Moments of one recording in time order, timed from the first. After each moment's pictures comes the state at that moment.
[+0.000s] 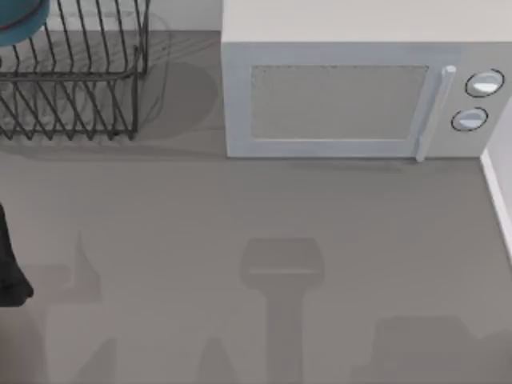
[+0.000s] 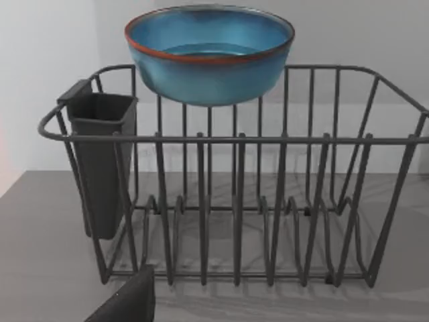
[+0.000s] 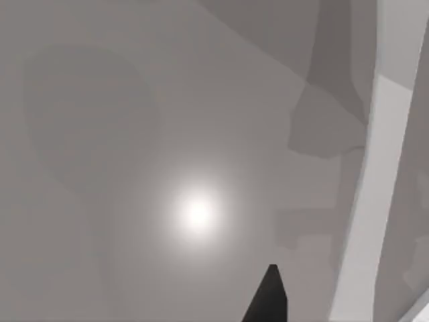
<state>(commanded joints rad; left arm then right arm) 0.00 0.00 0.00 0.00 0.00 0.00 -0.25 1.31 0.86 -1.11 0.04 -2.29</state>
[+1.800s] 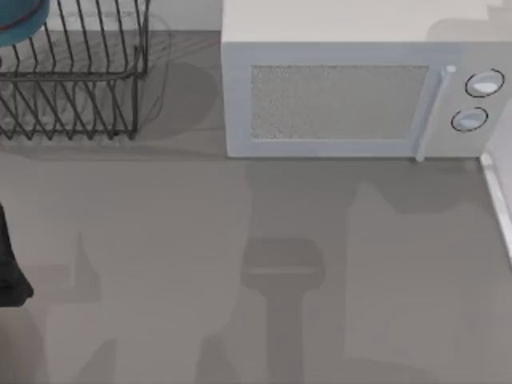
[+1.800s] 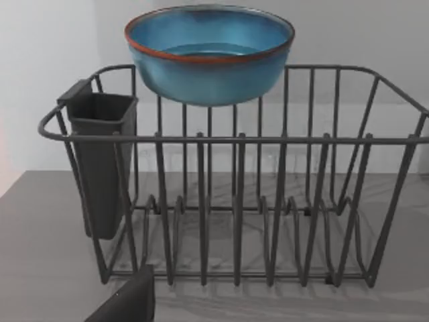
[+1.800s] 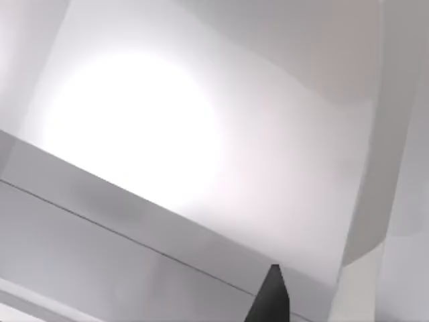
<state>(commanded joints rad) 0.00 0.00 0.00 0.00 0.00 0.00 -0.17 2.48 2.52 -1.61 0.04 -2.22</state>
